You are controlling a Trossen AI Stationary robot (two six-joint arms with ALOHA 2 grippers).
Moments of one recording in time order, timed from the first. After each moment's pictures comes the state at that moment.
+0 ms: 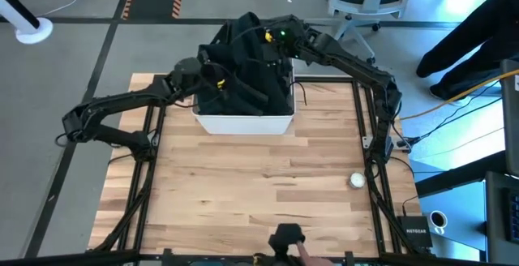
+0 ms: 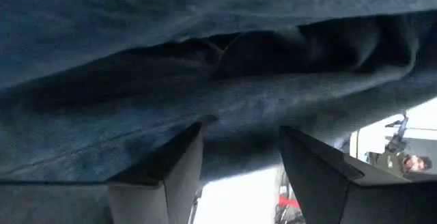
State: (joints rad) left arm 0.54 1.24 0.88 0.10 -0.16 0.41; right arm -0.52 1.90 2.04 -0.75 0.22 -1.10
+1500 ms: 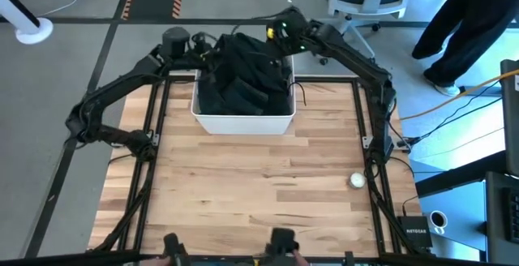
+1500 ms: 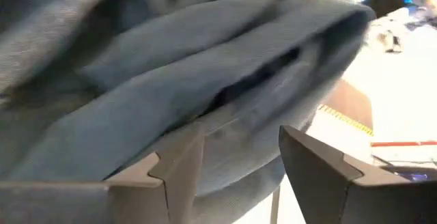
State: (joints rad) left arm 0.82 1.30 1.17 -0.24 0.34 0.44; right arm -0.56 1.97 2.23 -0.96 -0.13 -0.95
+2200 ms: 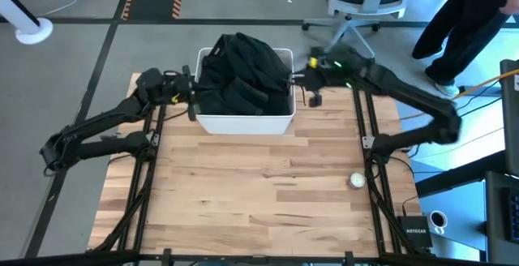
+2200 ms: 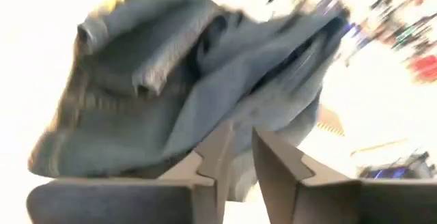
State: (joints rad) left arm 0.69 0.83 0.59 0.17 0.42 0.19; right arm -0.45 1.29 1.38 -0.63 -0.06 -0.79
